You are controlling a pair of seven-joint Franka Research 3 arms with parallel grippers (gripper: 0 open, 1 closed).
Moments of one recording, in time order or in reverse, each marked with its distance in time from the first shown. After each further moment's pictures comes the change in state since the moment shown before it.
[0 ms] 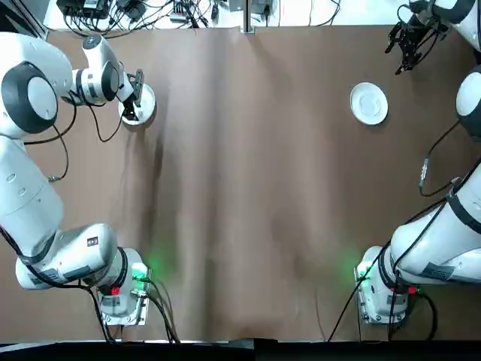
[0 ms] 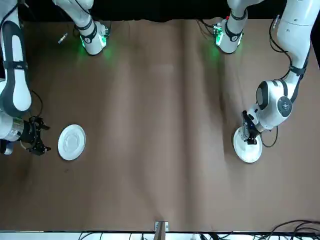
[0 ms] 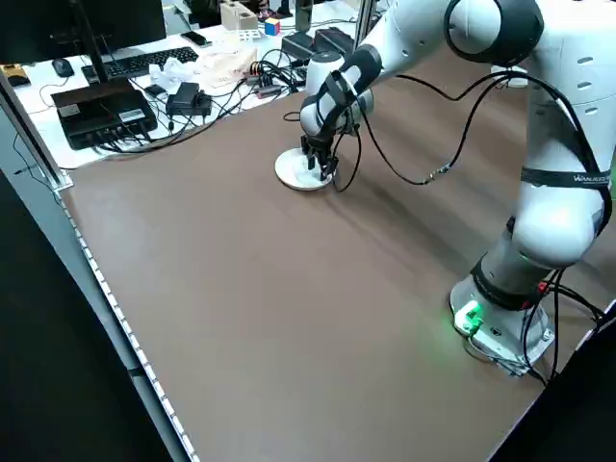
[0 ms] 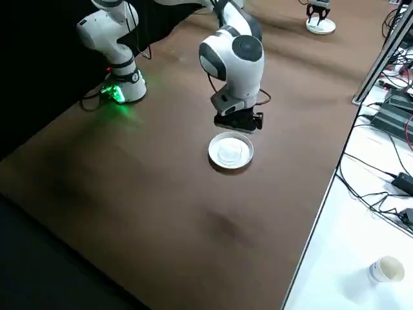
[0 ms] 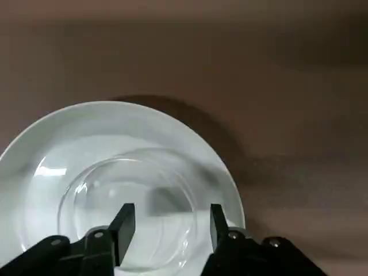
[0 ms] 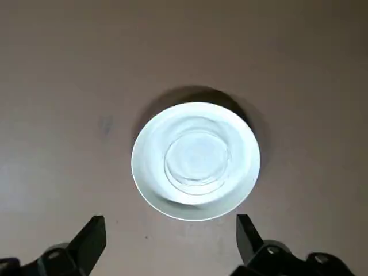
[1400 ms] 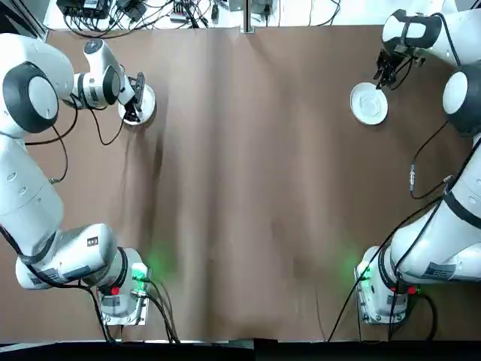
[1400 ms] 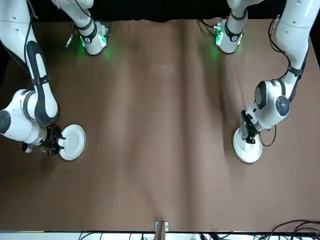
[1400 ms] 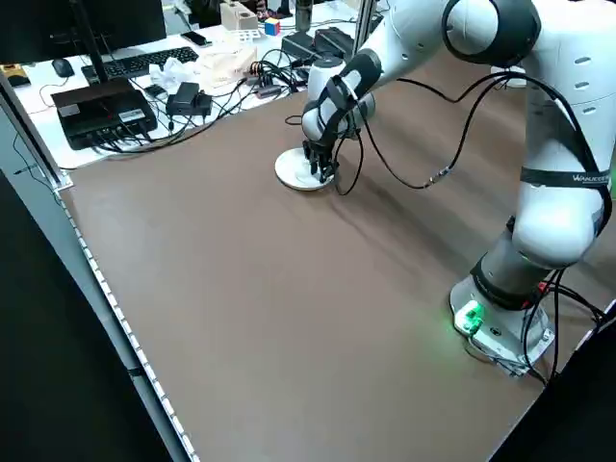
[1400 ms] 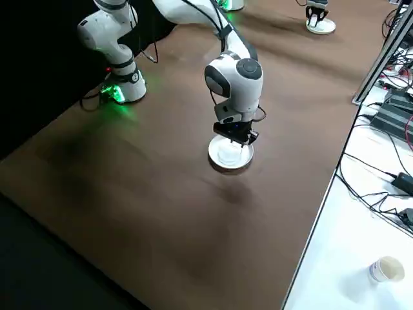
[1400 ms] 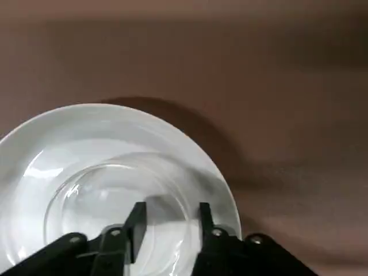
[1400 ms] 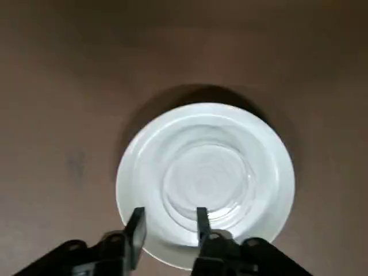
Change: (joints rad) left arm -0.001 0.008 0.000 -0.013 0.000 0.023 0.000; right arm 0.055 0.082 -0.002 -0.106 -0.082 0.241 0.269
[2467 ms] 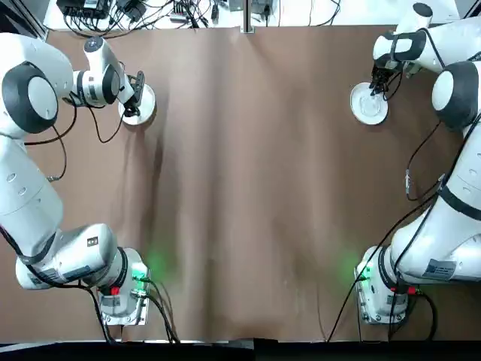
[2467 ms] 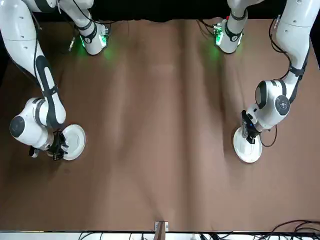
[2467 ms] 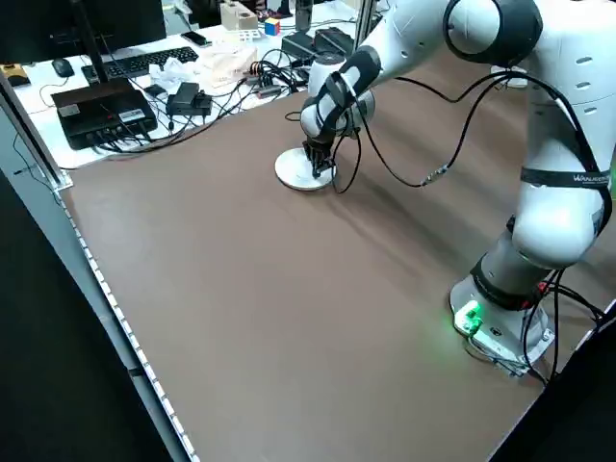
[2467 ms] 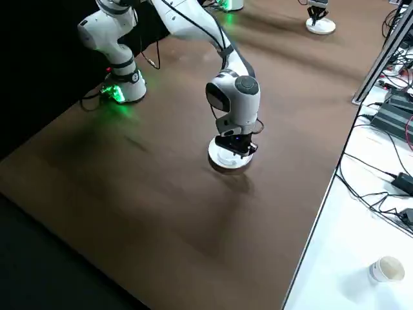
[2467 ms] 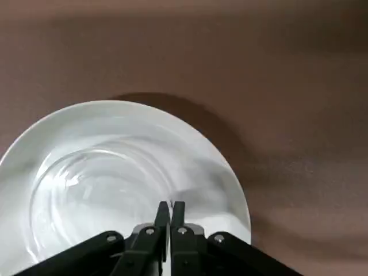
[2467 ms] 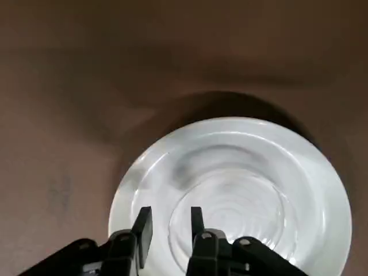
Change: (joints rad) left arm 0.000 -0.007 0.001 0.004 0.041 0.008 0.000; right arm 0.003 0.115 0.000 0.000 -0.017 0.154 0.001
